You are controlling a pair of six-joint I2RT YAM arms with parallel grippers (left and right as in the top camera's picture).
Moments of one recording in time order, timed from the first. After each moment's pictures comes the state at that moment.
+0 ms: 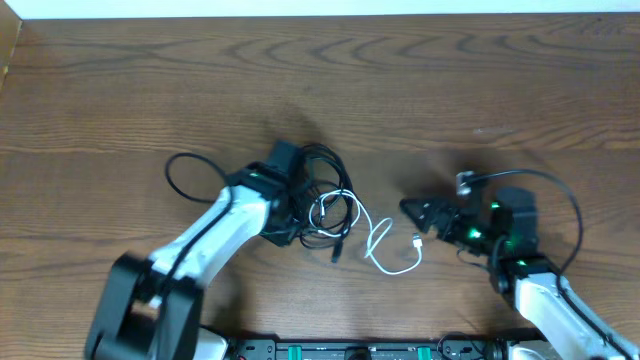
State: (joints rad) left arm -0.40 1.53 0.88 -0.70 0.18 -1.36; right arm 0.07 1.17 0.27 0.29 -0.74 0.72
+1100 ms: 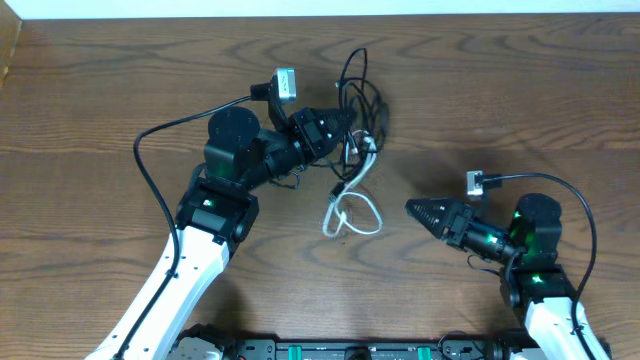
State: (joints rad) left arm -0.37 1.23 0.90 0.17 0.63 -1.15; right arm 0.06 0.96 0.27 0.20 -0.95 0.93
